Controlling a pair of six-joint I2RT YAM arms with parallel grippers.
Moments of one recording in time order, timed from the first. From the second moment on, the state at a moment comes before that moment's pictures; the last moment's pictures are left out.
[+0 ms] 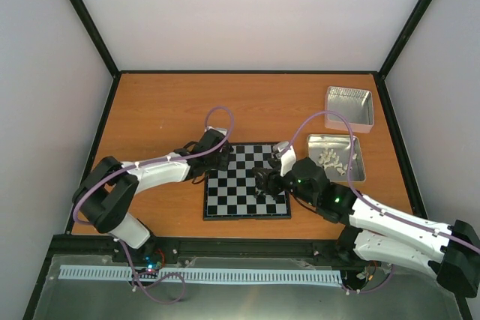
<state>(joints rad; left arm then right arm) -0.70 1.54 0.78 -0.13 -0.16 -0.41 0.96 0.88 0.52 -0.03 0.12 0.36</state>
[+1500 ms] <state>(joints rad) -0.70 1.22 0.74 -0.15 -0.11 -0.47 0.96 0.90 0.58 -0.32 0.16 0.51</state>
